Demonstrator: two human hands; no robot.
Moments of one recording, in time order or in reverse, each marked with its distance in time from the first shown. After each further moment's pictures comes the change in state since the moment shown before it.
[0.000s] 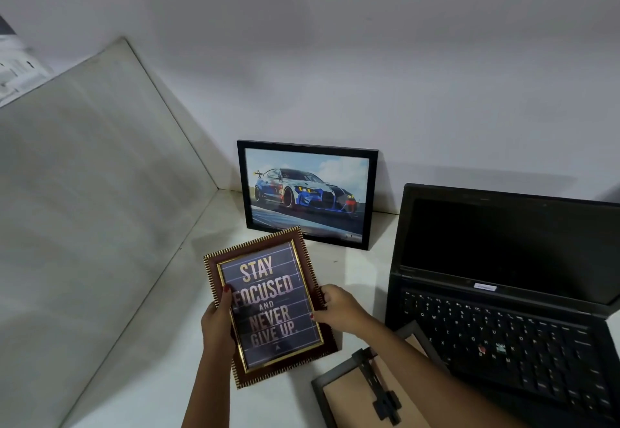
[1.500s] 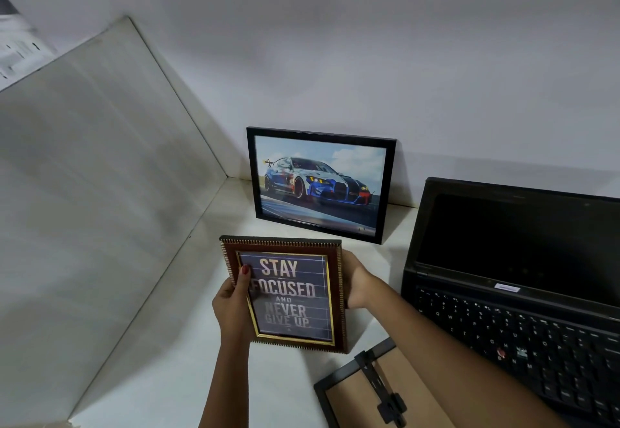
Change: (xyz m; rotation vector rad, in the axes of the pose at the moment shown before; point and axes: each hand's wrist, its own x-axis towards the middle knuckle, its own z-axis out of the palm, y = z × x) left_hand 0.009 -0.004 0.013 -0.137 -0.054 0.330; right_hand 0.030 -0.032 -0.026 0.948 -0.280 0.372
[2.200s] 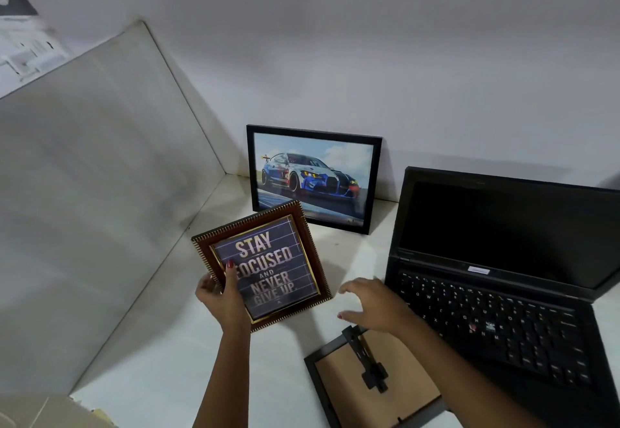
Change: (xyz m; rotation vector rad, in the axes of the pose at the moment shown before) left_hand -0.021 -0.011 -0.011 -0.099 0.262 -0.018; right_hand -0.068 0.060 -0.050 -1.558 0.309 -0.490
